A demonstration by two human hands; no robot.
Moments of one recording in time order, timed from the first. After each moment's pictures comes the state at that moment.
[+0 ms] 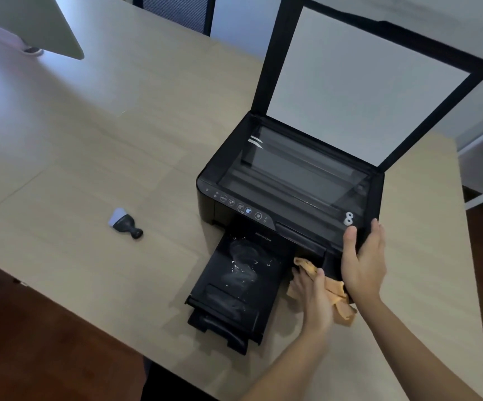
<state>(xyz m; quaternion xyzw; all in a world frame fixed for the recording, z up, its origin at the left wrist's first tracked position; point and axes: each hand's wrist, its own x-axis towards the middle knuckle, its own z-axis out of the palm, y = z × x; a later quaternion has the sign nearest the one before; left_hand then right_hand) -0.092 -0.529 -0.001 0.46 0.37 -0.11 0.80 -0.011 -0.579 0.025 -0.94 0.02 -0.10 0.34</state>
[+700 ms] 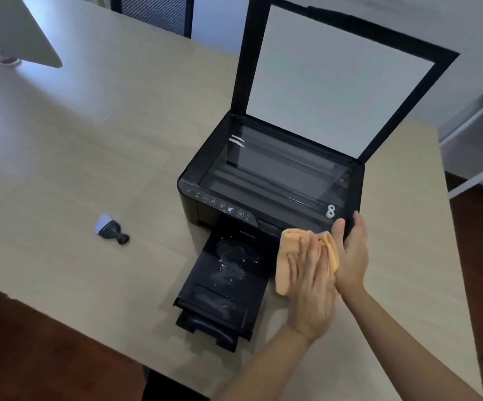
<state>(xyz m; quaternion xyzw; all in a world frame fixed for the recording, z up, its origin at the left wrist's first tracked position) -0.103 -0.533 -0.010 0.86 0.04 0.21 0.46 -0.012 -0.585 0.025 -0.90 0.03 -0.09 0.42</state>
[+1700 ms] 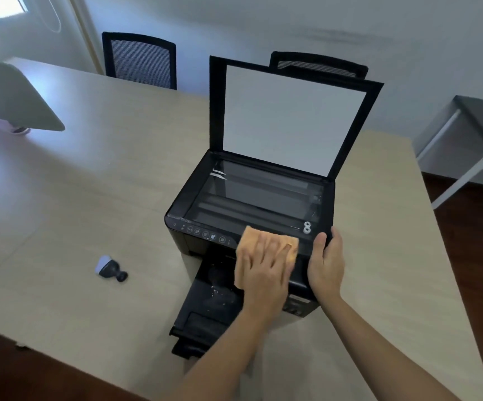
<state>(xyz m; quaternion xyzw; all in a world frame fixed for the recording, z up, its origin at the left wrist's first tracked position) -0.075 -0.472 0.017 0.96 0.05 0.18 0.19 -0.010 -0.584 0.024 -0.87 0.07 -0.10 0.48</state>
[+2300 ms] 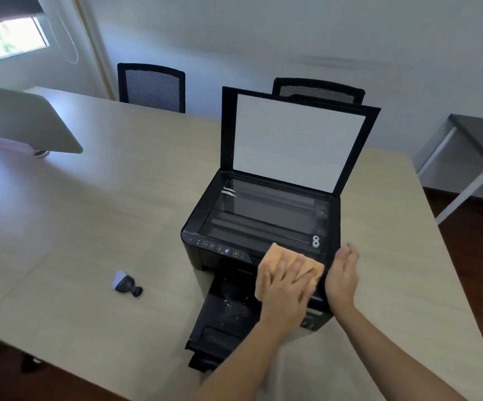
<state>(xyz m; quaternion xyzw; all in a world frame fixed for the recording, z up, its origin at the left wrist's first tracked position) -0.080 -0.470 0.018 0.97 -0.05 0.10 0.23 -0.008 -0.587 0.025 -0.82 0.15 -0.10 0.55</state>
